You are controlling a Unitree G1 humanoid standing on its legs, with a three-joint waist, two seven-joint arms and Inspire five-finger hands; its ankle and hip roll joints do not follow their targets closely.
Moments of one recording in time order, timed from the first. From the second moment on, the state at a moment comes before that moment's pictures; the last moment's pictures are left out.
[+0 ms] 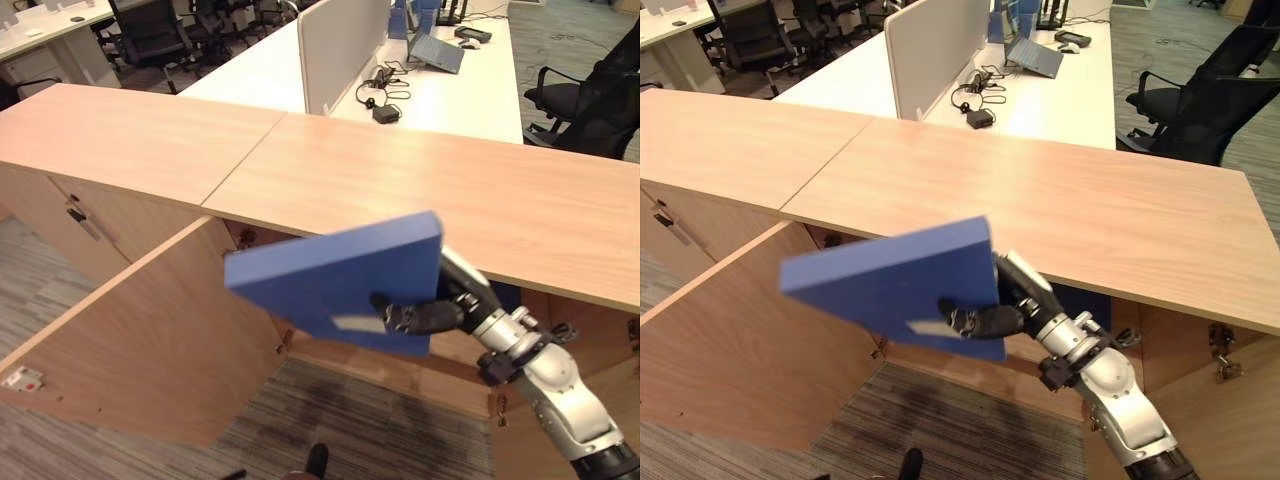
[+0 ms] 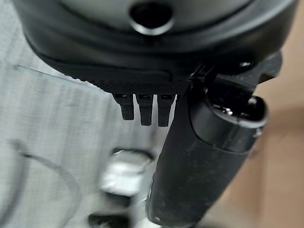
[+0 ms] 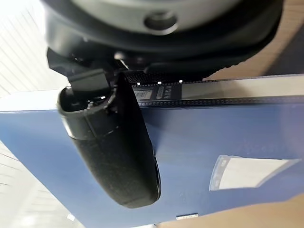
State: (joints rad) left arm 0.33 0.35 -0.13 0.97 -0.07 -0.22 -0.21; right arm -0.05 -0.65 0.29 -0.11 0.44 -0.17 0.33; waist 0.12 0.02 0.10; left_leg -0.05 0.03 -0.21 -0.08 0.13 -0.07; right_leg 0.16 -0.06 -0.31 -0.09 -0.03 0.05
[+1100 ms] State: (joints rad) left arm 0.22 0.37 -0.36 0.97 0.02 -0.20 -0.17; right arm -0.26 -0.20 -0.12 0.97 1.09 -0.23 -0.02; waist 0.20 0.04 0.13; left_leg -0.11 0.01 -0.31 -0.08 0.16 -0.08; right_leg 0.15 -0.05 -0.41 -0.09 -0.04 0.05
